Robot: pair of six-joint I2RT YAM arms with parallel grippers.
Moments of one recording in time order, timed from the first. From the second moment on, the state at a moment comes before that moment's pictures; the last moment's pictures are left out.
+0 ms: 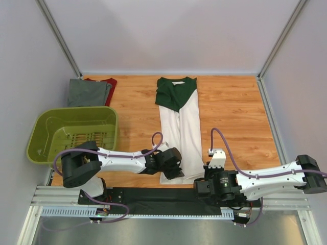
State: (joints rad) left arm -1.25 1.57 0.81 -0.20 -0.07 -1.65; right arm 1.62 0.98 0.59 -1.15 0.82 1.59
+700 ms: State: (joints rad) left arm -1.25 1.61 0.86 -0.32 -0.03 -1.62; right arm 1.62 0.90 0.59 -1.18 0.77 1.55
